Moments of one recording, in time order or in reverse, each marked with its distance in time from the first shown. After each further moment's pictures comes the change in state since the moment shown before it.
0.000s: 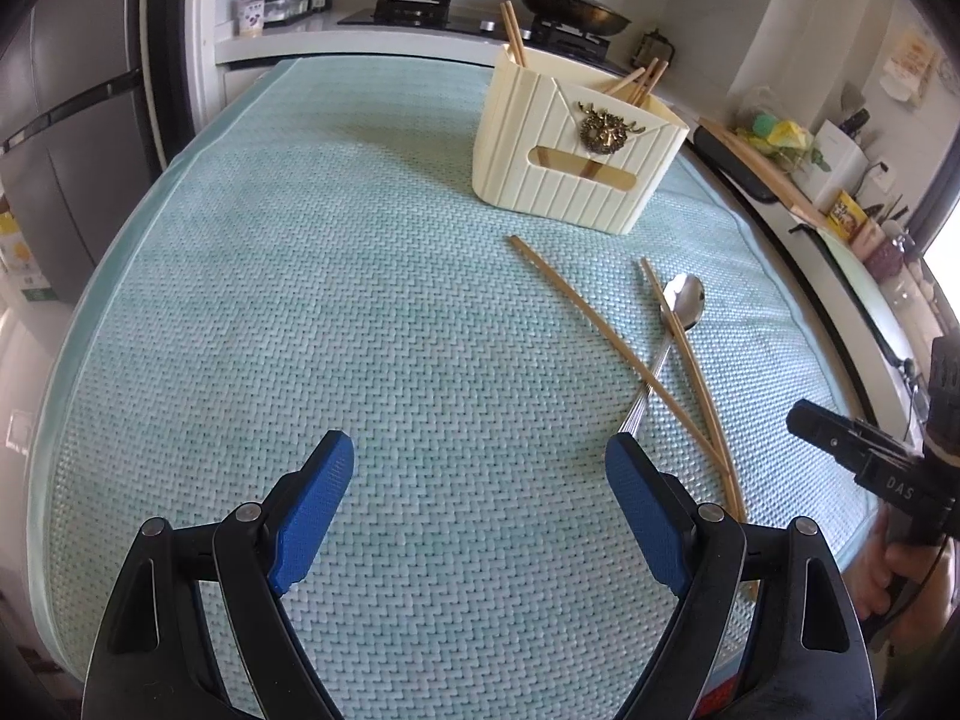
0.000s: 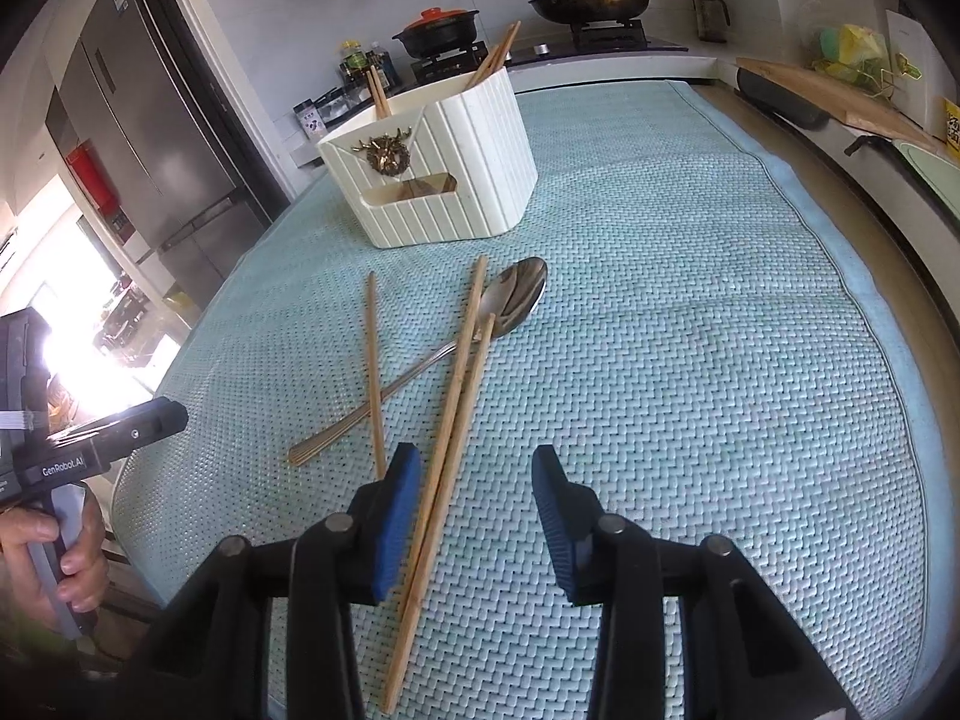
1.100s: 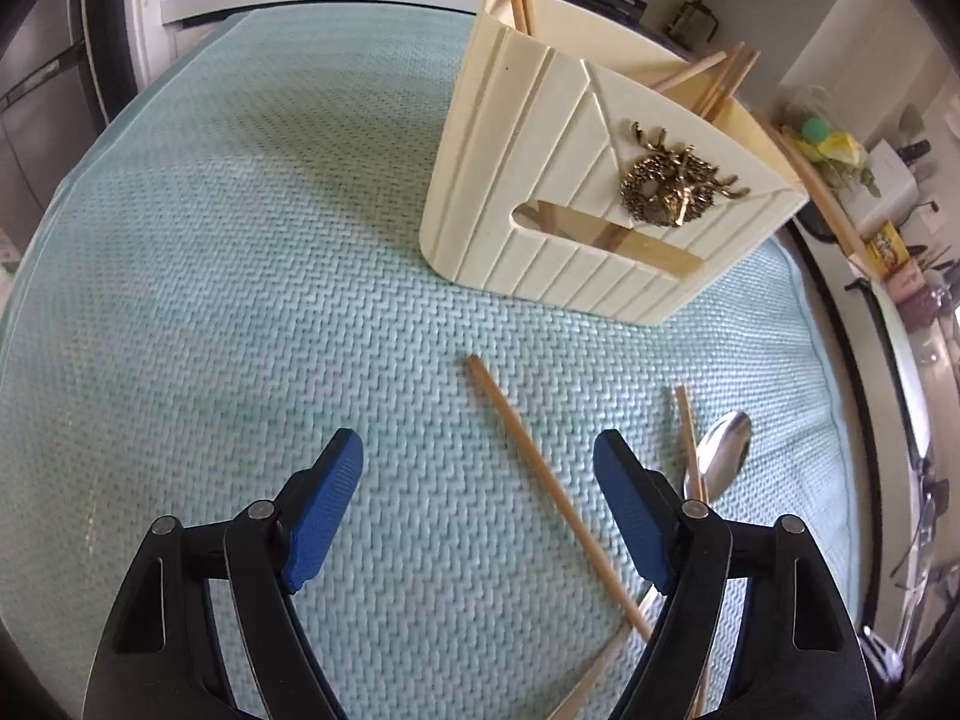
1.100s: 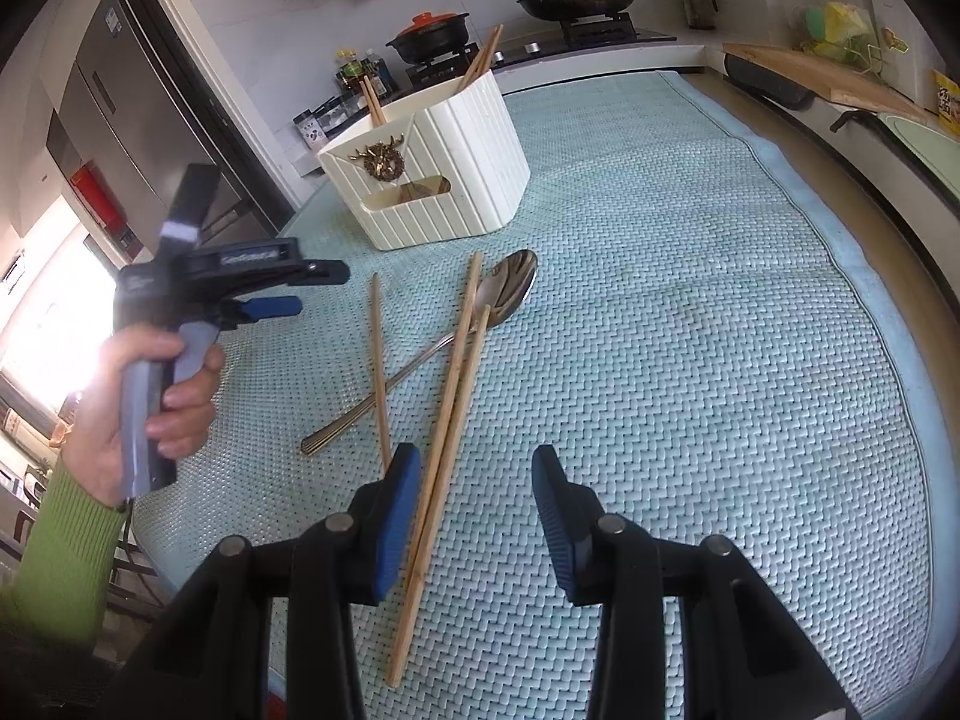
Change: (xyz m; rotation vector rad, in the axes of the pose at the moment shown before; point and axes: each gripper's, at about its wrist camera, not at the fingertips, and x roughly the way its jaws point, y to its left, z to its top) left arm 0.124 -0.040 0.114 -0.064 0.155 0.006; right arm -0.022 -0.014 -0.013 0.046 -0.008 0.033
